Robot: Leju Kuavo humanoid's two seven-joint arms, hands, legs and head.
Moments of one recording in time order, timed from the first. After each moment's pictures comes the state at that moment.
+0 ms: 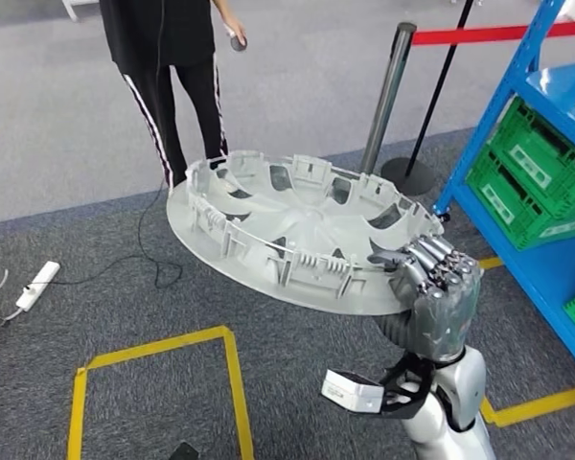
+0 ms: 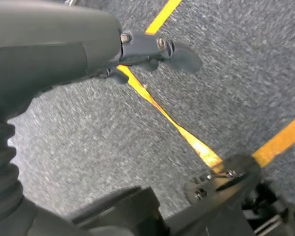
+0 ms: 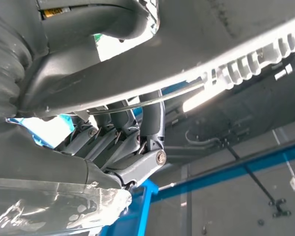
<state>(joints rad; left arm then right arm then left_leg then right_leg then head) -0.08 -0.01 -1.08 -0.14 0.61 0.47 -0.11 -0.03 0.07 0.27 -1.86 1.04 -0.69 -0.49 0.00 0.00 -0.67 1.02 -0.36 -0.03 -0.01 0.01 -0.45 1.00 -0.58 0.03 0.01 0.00</state>
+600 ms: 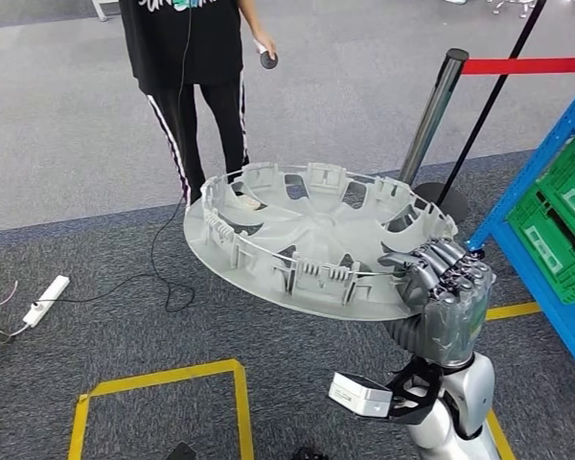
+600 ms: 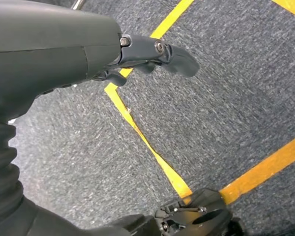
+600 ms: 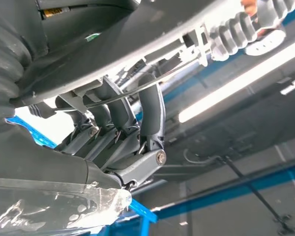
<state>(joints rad) -0.07 0.00 -1.09 -0.14 0.61 0.49 -0.10 -0.03 0.08 0.27 -1.86 1.04 -0.69 -0.49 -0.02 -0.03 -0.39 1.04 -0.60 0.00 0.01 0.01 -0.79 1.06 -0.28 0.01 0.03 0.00</state>
